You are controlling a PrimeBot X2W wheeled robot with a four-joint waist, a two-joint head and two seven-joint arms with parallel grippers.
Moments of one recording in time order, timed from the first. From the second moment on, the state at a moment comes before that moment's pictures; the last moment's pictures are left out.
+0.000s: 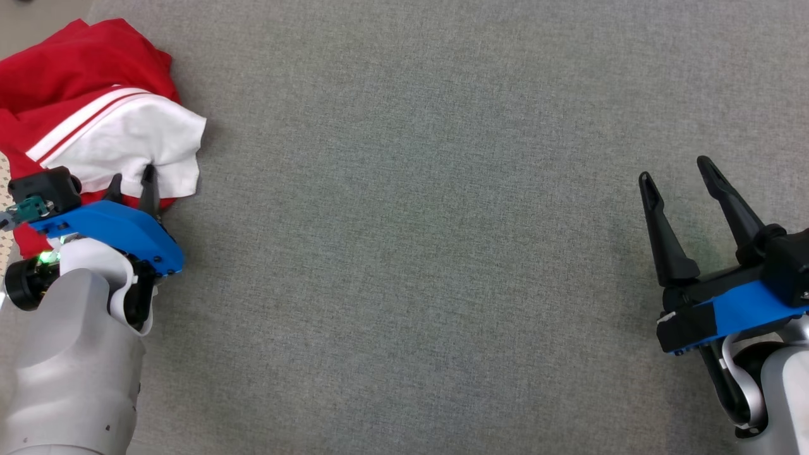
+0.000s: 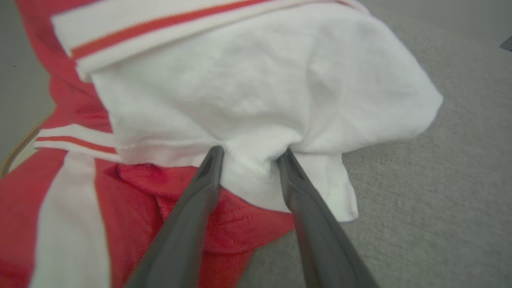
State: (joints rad) left arm -0.78 0.25 -0.11 1.05 -0.50 -0.13 -0.08; right arm -0.24 -0.21 0.02 -0.10 0.13 0.13 0.03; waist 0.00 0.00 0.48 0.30
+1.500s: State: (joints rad) left arm -0.38 0.19 -0.45 0.06 -0.35 -0.06 -0.03; right arm -0.14 -0.08 0.00 -0.04 0.16 0.13 -0.07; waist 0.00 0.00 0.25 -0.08
